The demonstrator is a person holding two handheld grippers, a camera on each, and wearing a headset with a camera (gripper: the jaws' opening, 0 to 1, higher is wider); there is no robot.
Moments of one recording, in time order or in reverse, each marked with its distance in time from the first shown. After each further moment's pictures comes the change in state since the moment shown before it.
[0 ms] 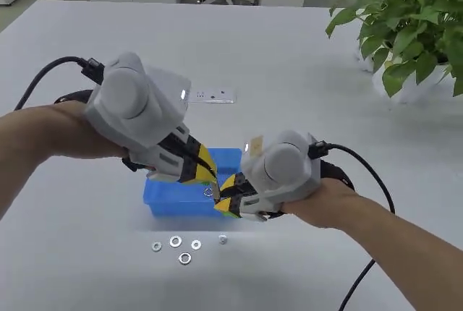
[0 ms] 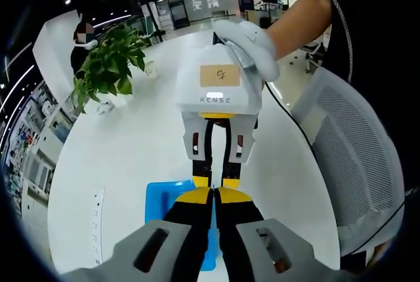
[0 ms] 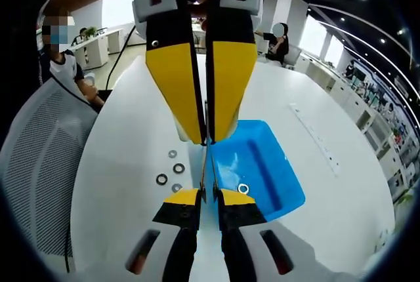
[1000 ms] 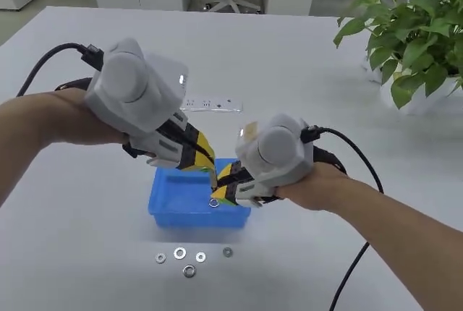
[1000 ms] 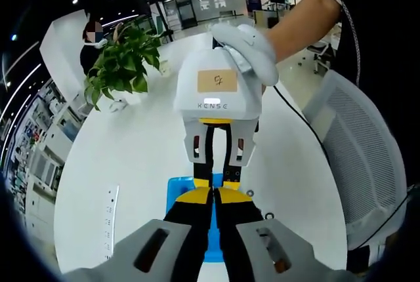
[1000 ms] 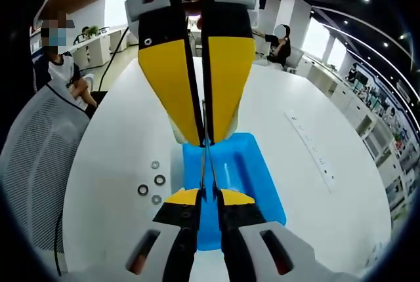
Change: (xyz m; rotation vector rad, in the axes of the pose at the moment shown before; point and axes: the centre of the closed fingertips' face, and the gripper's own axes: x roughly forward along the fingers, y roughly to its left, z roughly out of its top) left arm -0.021 0.031 -0.004 -0.013 0.001 0.058; right arm 0.008 -0.031 0.022 -0.024 -0.004 0.010
